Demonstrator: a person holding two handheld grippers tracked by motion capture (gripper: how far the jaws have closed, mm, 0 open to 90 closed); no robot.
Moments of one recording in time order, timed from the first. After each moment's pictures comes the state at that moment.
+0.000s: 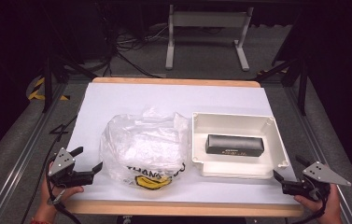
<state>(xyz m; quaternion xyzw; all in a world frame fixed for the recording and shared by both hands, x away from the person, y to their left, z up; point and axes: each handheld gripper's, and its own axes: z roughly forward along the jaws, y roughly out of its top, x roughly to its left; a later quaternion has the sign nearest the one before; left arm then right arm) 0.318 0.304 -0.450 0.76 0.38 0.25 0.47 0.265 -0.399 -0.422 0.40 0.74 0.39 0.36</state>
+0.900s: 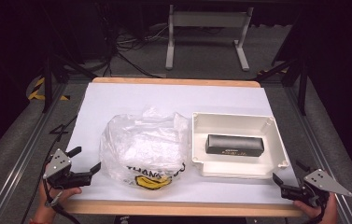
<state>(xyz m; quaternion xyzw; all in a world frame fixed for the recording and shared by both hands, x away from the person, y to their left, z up) 0.312 0.308 -0.447 0.74 0.37 0.25 0.50 0.254 -0.399 -0.437 0.41 0.72 0.43 0.37</state>
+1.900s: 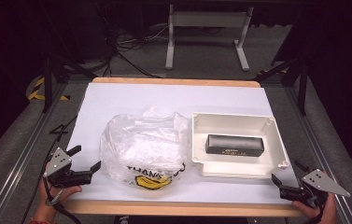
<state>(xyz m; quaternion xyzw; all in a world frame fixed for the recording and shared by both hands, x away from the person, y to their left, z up) 0.316 0.307 -0.446 0.74 0.38 0.25 0.49 0.254 -0.395 -0.436 0.40 0.72 0.42 0.38</state>
